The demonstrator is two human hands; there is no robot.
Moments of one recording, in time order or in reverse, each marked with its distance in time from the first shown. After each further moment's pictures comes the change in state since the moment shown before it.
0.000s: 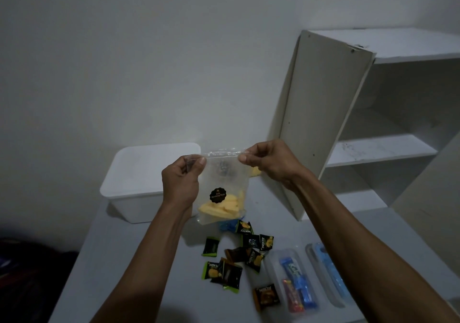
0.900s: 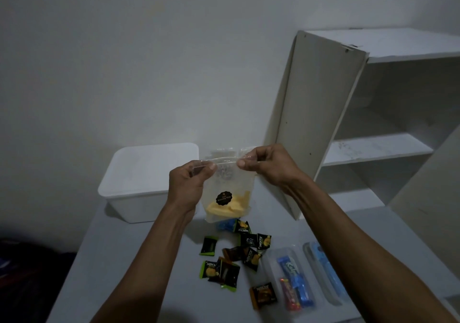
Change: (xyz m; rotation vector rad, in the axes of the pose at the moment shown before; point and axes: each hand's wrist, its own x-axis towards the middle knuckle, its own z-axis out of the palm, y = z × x) left_hand -0.012 0.000 0.006 0.020 -0.132 -0.112; right_hand -0.012 0.008 0.000 0.045 0.011 -0.013
